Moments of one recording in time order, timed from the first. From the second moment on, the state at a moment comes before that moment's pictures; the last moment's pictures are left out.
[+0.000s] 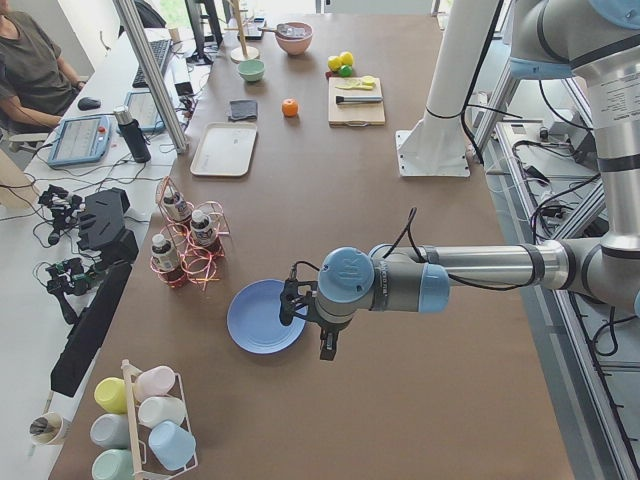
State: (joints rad) left arm -1.66 -1.27 -1.84 -1.65 -2.49 0.09; right arm 1.63 -1.66 1.68 -1.70 2.33 -0.43
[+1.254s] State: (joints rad) left arm -1.50 -1.43 -1.38 -2.17 -2.45 -0.25; right arm 1.63 -1.67 1.68 -1.66 2.40 -0.43
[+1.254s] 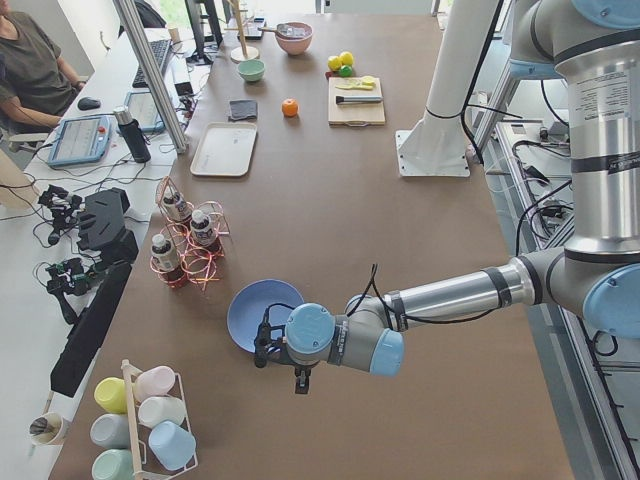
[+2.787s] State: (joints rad) left arm -1.29 -1.62 -1.12 -2.42 -2.32 -0.50; right arm 1.62 -1.68 1.68 -1.66 2.40 -0.42
